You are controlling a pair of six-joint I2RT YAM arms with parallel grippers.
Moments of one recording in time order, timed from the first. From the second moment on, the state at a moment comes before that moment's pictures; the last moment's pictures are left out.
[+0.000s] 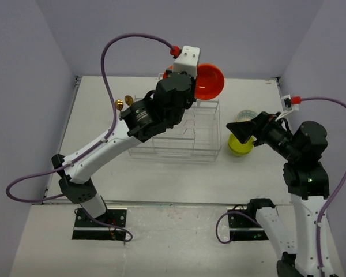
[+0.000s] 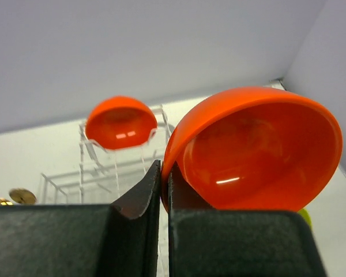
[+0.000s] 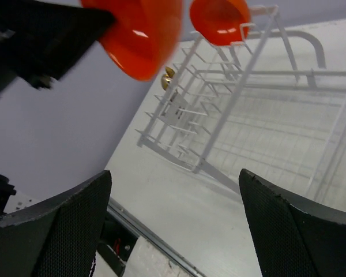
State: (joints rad) left arm -1.06 1.69 2.06 -0.49 -0.79 -0.11; right arm -0.02 0.67 1.09 -0.56 -0.64 0.59
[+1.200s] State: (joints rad) left arm -1.03 1.70 1.97 -0.71 -0.55 -0.47; right arm 0.57 1.12 1.49 -0.90 0.37 0.40
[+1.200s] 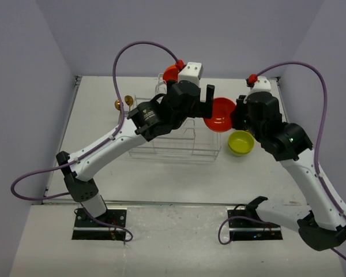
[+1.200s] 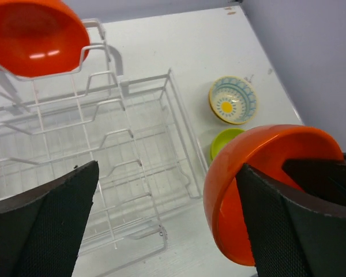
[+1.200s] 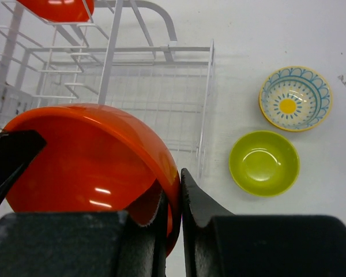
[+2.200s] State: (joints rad) left arm -0.82 1.21 1.56 -0.59 -0.57 -0.34; right arm 0.62 1.17 0.67 -0.63 -0.06 0.60
